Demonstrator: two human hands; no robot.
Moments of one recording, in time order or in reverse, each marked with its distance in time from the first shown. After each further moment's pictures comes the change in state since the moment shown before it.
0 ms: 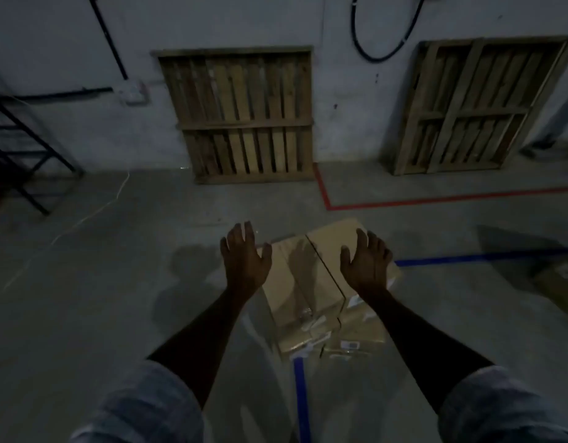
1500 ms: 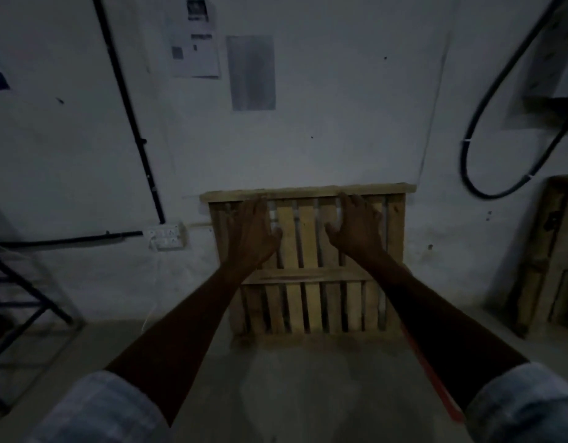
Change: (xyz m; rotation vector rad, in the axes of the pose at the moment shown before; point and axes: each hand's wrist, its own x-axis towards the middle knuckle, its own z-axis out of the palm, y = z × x) left_hand 0.979 -0.325 0.019 -0.056 0.207 0.224; right_hand 0.841 -0.619 0.230 0.166 0.191 -0.331
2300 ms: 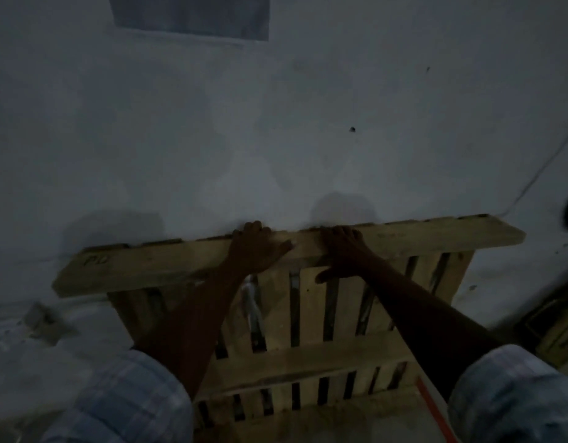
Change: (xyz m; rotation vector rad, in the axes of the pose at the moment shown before) left_hand 0.514 -0.239 0.504 0.011 -0.525 0.026; right_hand 0.510 0.187 0.459 -0.367 -0.669 -0.069
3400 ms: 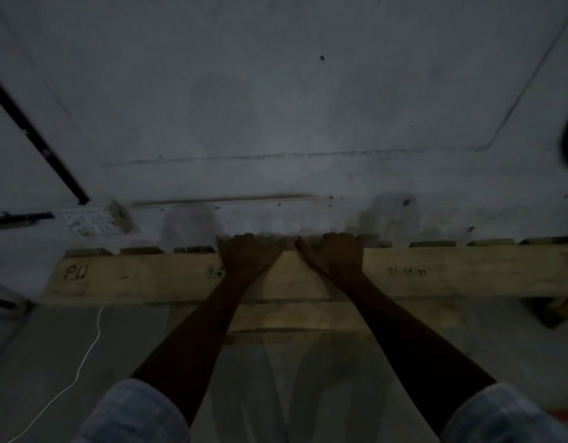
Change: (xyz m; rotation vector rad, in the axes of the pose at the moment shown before) left_hand -0.324 0.138 0.000 0.123 -0.088 -0.487; right_hand -0.306 -0.068 0.054 0.219 0.256 0.247
